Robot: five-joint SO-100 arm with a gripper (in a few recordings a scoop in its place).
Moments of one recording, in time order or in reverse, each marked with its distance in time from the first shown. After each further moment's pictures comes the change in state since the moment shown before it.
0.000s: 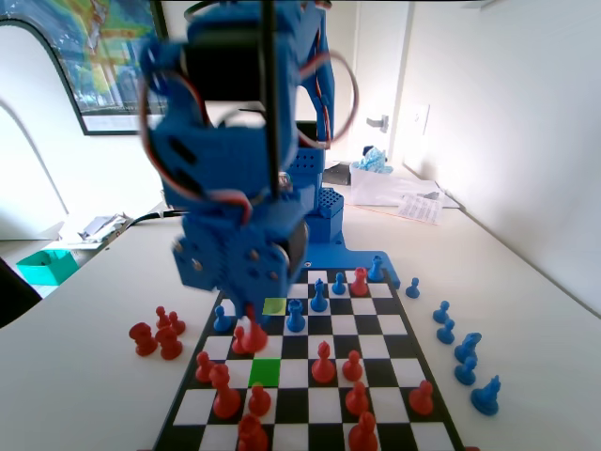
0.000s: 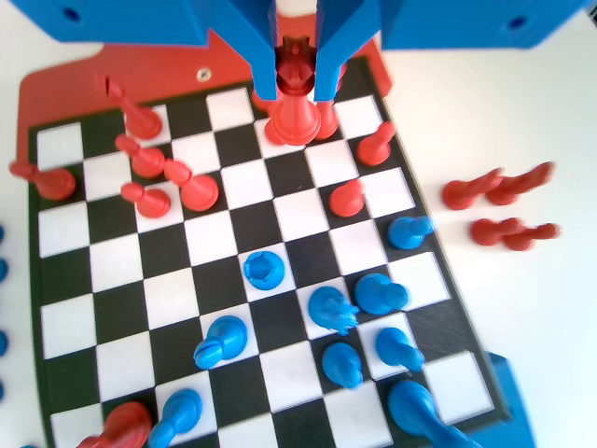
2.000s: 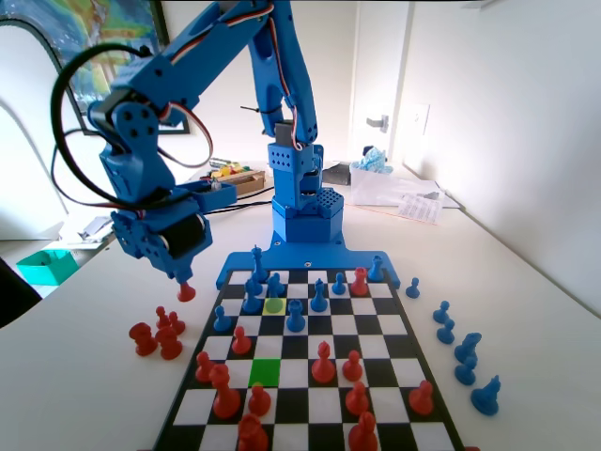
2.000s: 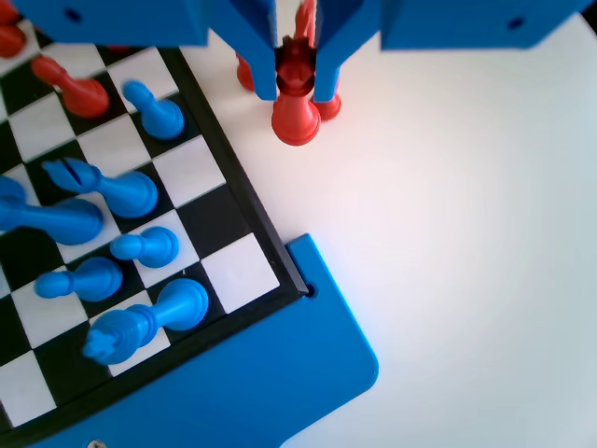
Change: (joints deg) arm 29.8 -1.4 14.3 -8.9 -16.8
